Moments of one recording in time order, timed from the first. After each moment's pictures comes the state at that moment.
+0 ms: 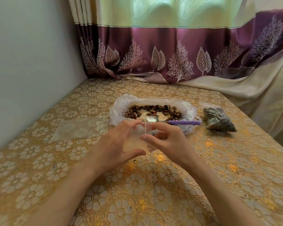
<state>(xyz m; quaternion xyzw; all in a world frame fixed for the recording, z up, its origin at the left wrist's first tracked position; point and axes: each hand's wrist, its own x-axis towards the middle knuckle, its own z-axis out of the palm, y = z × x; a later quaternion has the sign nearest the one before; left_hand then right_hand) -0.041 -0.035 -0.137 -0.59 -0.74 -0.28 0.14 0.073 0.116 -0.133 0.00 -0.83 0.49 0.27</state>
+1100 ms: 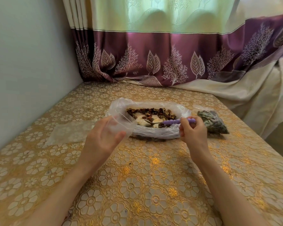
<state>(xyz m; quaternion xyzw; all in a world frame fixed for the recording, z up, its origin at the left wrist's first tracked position) -0.045 -0.035 -0.139 -0.40 -0.75 -0.52 0.08 0.080 0.170 -0.137 -0.25 -0.63 0.59 0.43</state>
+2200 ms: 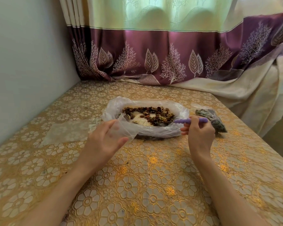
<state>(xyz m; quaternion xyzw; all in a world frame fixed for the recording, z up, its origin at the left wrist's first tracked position) -0.051 -0.034 -0.148 -0.42 -0.79 -0.44 0.06 0.079 0.177 -0.145 -0.33 -0.60 0.49 0.54</state>
